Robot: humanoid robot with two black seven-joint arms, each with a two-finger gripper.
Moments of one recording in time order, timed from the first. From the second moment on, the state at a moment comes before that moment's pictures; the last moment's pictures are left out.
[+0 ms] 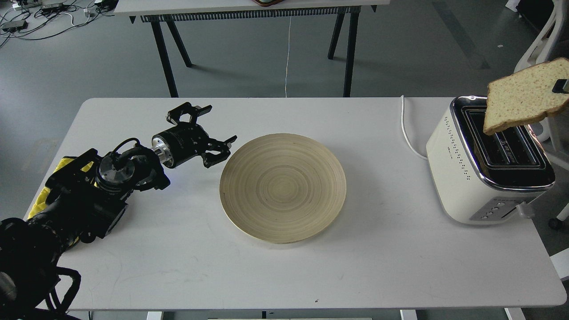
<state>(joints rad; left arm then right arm) -0.80 0.20 -0.58 -0.46 -0.62 -0.49 0.40 1.46 -1.42 0.01 1.56 -0.90 0.49 -0.26</state>
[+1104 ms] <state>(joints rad) -0.80 0.20 -0.58 -0.46 -0.62 -0.49 0.40 1.43 -1.40 -0.02 1.58 -1.10 0.49 -0.25</state>
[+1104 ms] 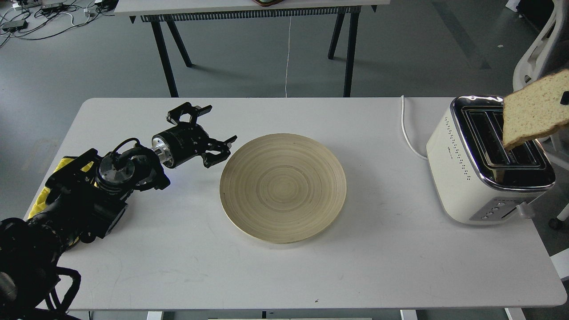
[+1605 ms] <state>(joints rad) -0.80 0.20 -0.58 -0.46 -0.62 -0.49 0.40 1.43 -1.38 -0.01 1.63 -1.10 0.49 -0.25</state>
